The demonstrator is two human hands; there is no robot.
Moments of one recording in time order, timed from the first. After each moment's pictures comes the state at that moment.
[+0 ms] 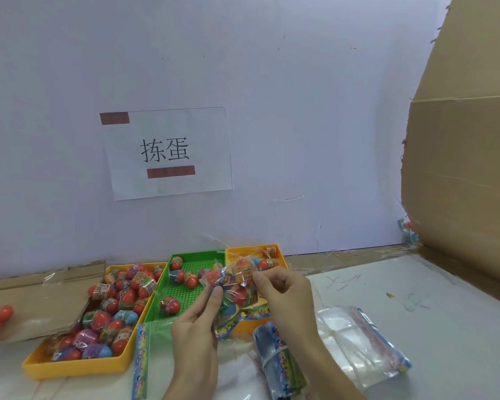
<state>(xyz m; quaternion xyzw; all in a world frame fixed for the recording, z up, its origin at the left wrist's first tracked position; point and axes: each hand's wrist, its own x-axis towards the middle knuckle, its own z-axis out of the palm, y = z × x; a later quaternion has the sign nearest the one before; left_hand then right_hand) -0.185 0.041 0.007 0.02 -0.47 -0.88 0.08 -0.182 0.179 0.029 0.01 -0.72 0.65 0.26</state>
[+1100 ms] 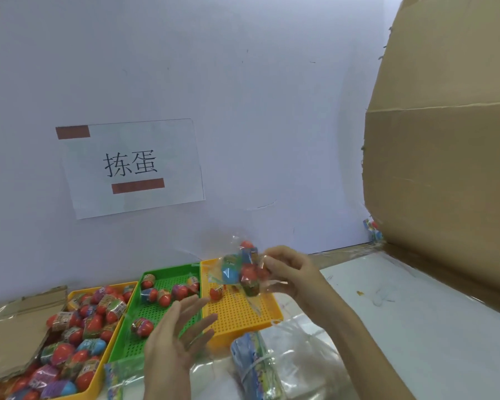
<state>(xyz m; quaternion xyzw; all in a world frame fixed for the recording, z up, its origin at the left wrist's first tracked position) -0.180 0.035 0.025 0.04 -0.51 -0.86 0.02 -0.190 0.260 0.062 0.13 -0.63 0.76 0.11</state>
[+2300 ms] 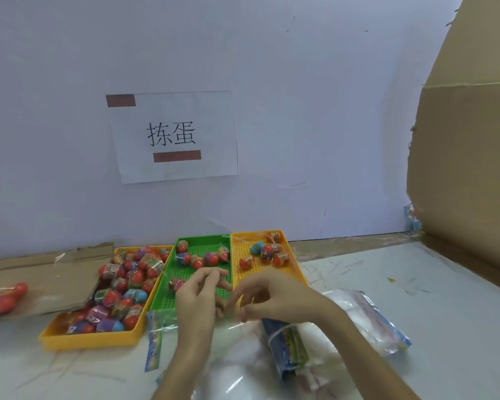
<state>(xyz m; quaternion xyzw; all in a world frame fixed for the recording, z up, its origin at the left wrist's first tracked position) -0.187 0.025 0.013 0.00 -0.68 -0.72 0.14 -0.186 0.192 0.047 0.27 -0.86 0.42 -0.07</state>
